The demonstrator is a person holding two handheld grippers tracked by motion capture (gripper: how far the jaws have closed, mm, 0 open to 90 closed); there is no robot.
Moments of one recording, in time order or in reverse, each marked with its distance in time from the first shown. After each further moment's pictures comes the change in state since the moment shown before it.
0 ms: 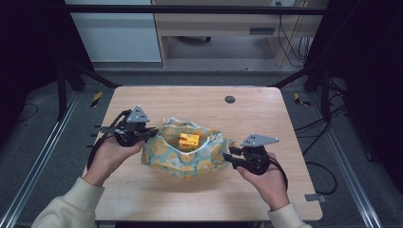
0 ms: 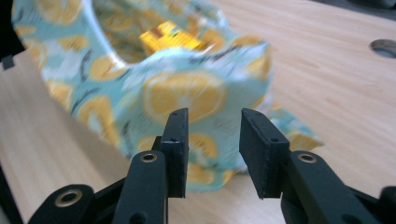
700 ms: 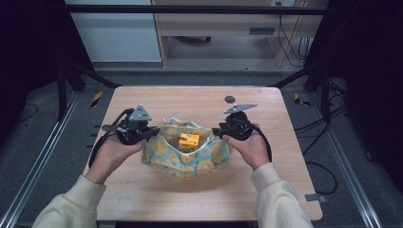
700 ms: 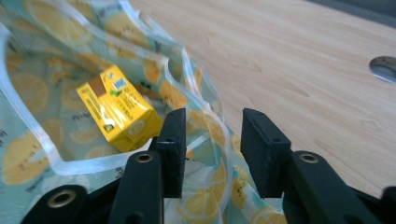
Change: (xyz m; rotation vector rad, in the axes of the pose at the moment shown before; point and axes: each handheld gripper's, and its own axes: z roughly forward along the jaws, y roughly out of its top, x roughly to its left) left arm 0.001 0.006 0.003 0.010 -0.007 0.014; right arm -0.034 0.066 0.066 0.104 -0.024 0.025
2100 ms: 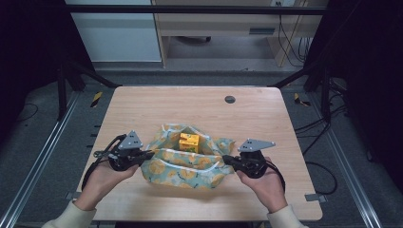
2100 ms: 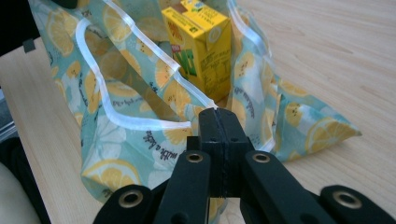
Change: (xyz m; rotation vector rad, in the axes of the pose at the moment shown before) left arm -0.025 -0.071 0.002 0.000 -0.077 -0.012; right arm 0.037 -0.087 -0.050 -0.071 0.092 -0.040
